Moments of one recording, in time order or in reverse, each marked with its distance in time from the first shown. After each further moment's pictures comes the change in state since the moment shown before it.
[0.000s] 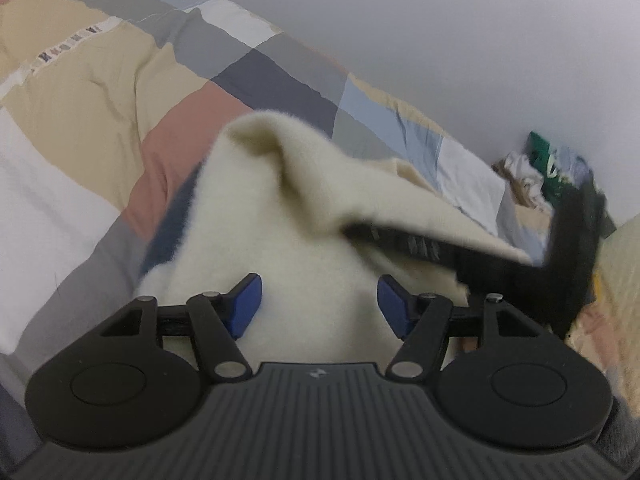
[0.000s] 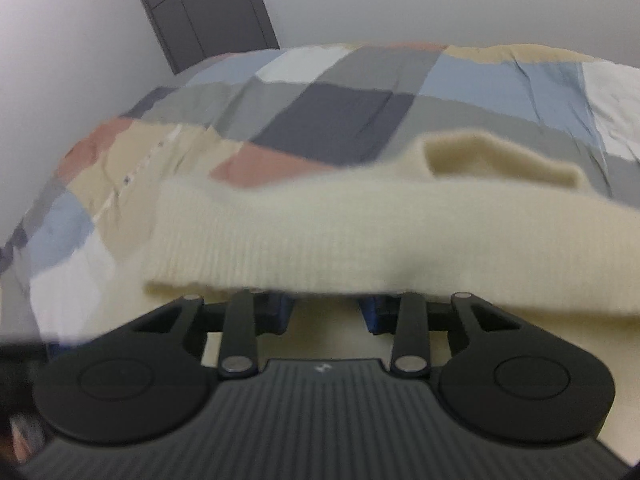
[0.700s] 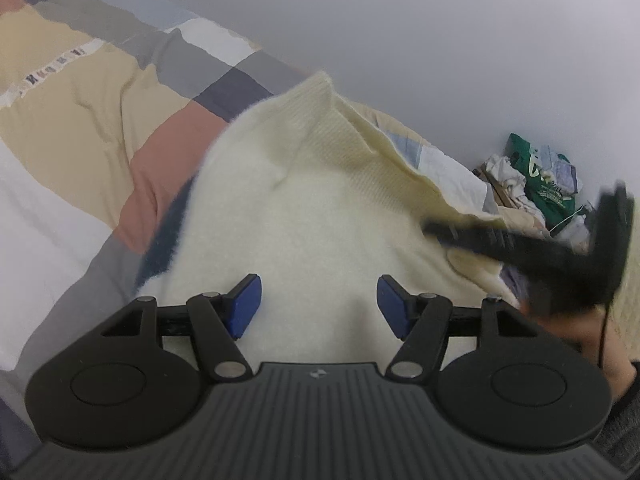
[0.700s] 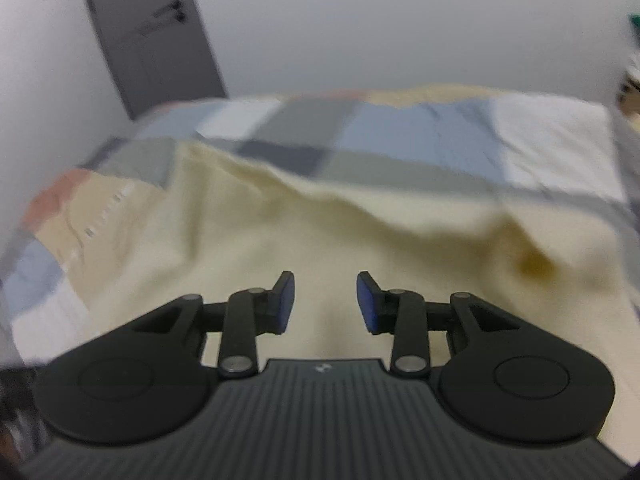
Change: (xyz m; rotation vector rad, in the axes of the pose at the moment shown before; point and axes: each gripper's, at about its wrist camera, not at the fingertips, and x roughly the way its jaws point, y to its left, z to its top) left arm -0.014 -0.008 -0.007 0.065 -0.049 -0.035; right arm -0.070 -0.048 -0.003 0.066 -0.078 -0.161
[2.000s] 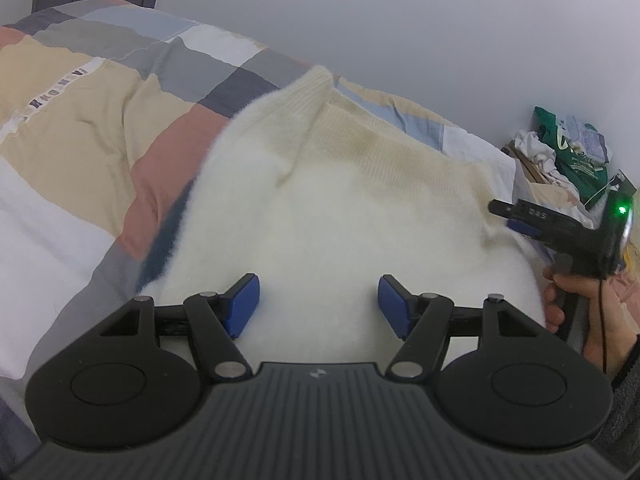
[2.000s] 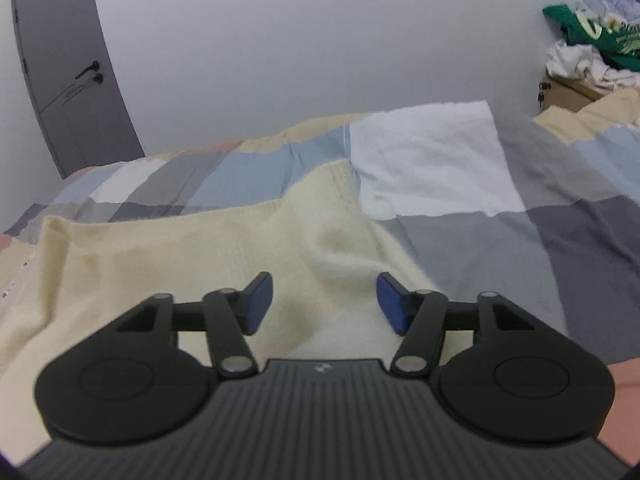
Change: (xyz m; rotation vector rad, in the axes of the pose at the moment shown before) left arm 0.018 -0.019 -0.006 0.085 0.015 0.116; right arm 0.018 -0.131 0.006 0.107 -0.188 -0.146
